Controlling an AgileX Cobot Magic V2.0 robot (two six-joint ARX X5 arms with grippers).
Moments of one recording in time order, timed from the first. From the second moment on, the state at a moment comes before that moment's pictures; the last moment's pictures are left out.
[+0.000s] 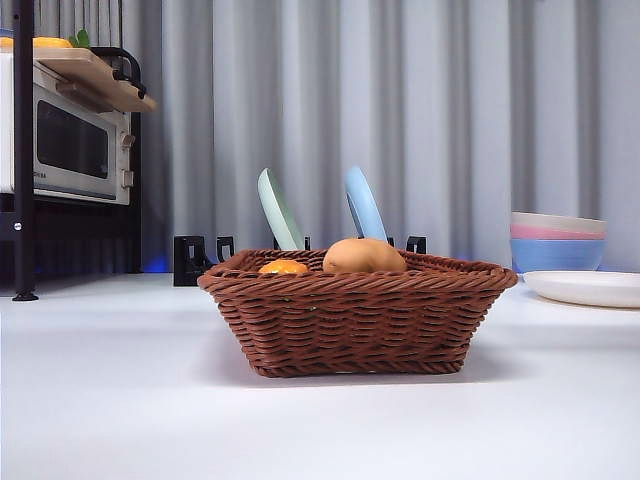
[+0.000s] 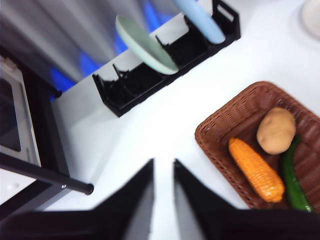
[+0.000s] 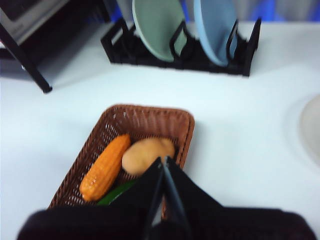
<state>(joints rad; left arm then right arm) -0.72 1.46 2.02 -1.23 -0.46 0.07 0.33 0.94 1.06 -0.56 -0.14 0.10</state>
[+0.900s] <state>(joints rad) -0.79 0.58 0.64 -0.50 -0.46 -0.07 0.33 0.55 0.57 -0.36 -0.10 0.15</state>
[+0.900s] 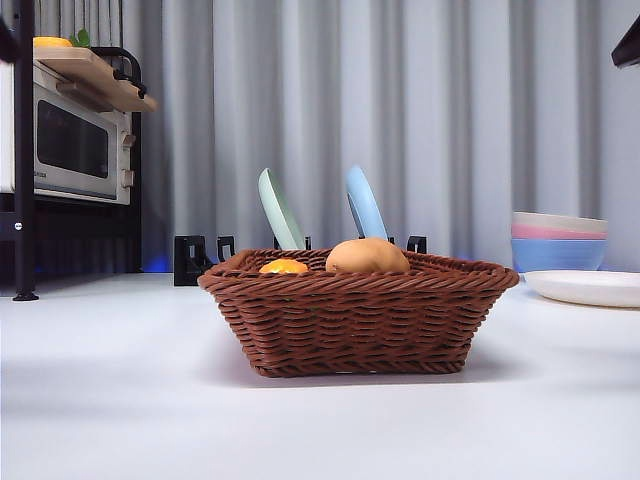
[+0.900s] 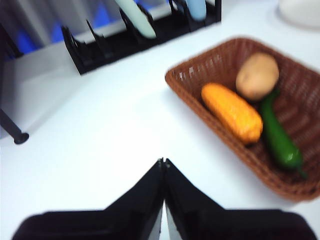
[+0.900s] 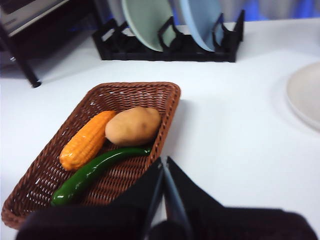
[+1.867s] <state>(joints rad) -0.39 0.24 0.40 -0.33 -0.22 -0.07 0.33 0.56 0.57 -0.36 -0.10 0.19</state>
